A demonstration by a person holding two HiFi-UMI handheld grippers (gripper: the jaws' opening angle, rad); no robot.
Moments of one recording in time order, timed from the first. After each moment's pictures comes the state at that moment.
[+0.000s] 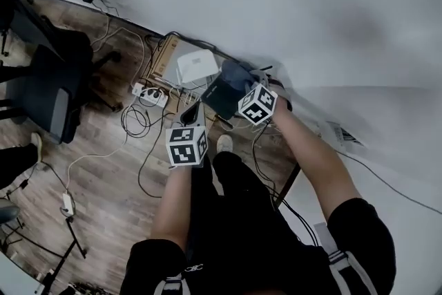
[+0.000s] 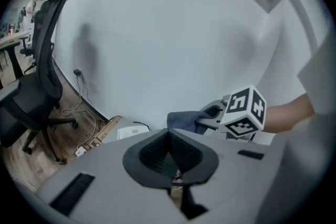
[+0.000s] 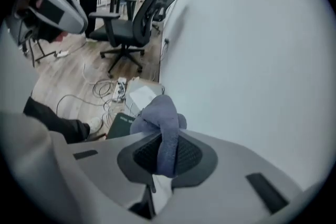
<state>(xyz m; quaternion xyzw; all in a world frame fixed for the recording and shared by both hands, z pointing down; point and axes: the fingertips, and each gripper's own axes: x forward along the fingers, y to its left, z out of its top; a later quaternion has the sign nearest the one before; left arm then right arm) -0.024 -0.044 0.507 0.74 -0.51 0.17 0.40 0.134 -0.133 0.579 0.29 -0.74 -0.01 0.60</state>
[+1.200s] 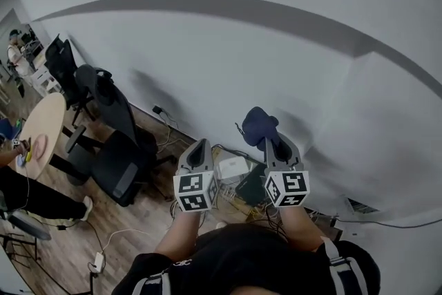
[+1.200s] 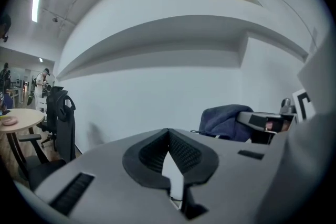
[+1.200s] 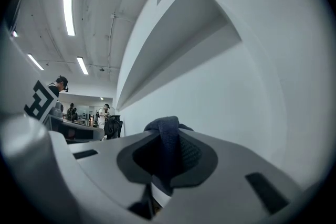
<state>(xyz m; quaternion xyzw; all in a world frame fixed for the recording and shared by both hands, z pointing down) -0.052 -0.072 0.122 0.75 -0.64 0.07 0.10 0.128 -0.097 0.109 0.53 -0.85 0.04 -0.02</state>
